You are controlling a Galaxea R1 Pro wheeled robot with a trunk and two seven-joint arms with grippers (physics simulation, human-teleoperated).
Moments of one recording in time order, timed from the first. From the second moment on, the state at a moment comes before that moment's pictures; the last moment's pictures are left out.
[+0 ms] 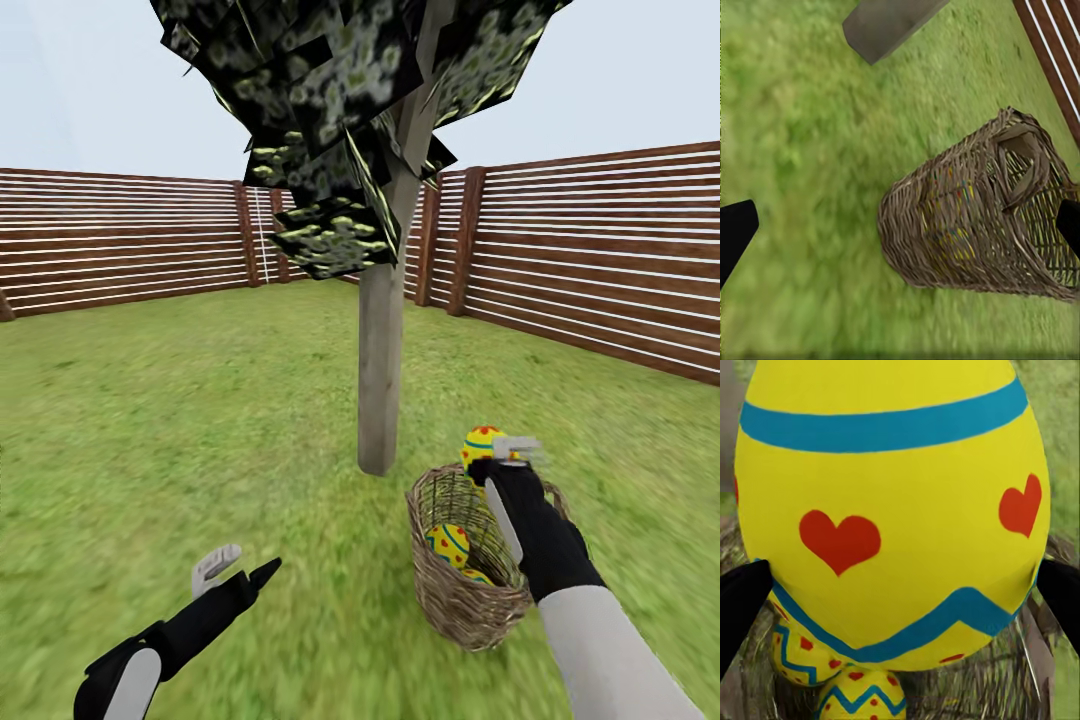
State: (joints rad) left arm -0.07 -0.02 0.12 -1.52 0.66 0.67 -0.13; right arm -0.70 0.01 0.03 -1.08 -0.01 0.74 -0.31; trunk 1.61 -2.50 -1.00
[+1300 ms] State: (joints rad) left arm -0.07 0.00 0.15 -1.50 0.66 0.67 -0.14; right arm -0.70 0.15 0.27 -0.43 -0.01 0.07 -0.32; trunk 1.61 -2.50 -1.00
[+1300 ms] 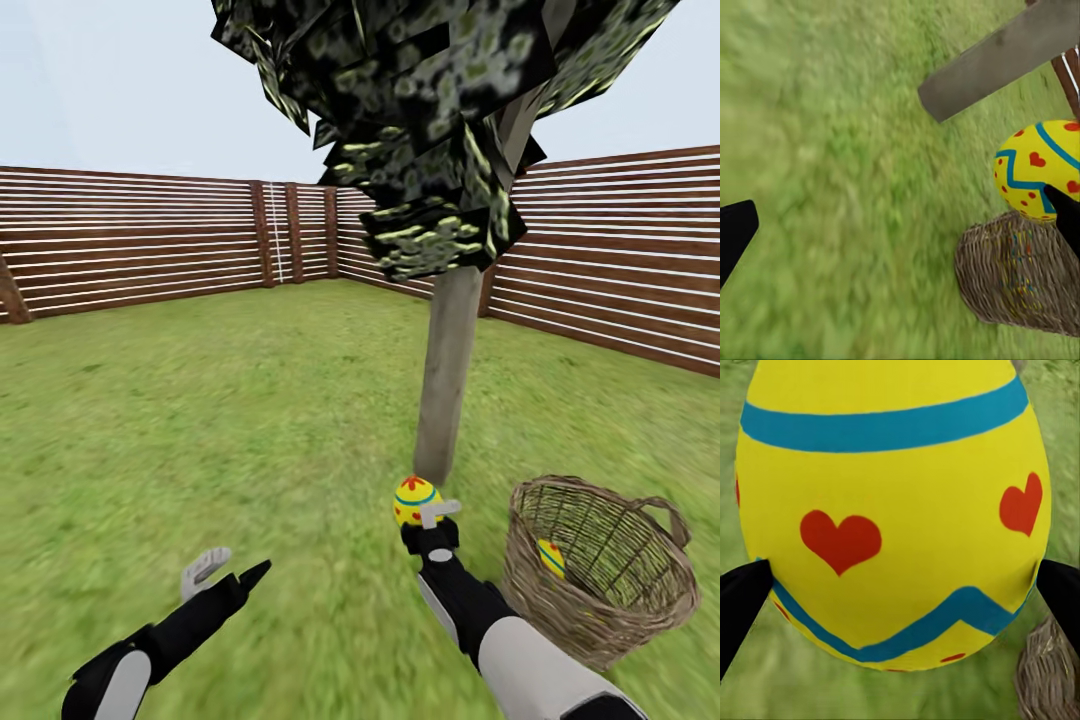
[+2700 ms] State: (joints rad) left arm -0.07 -0.01 0.09 -1.42 0.65 0.57 -0.13; right arm -0.70 0.11 0.21 -0.31 -0.02 -0.05 -0.33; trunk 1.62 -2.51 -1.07
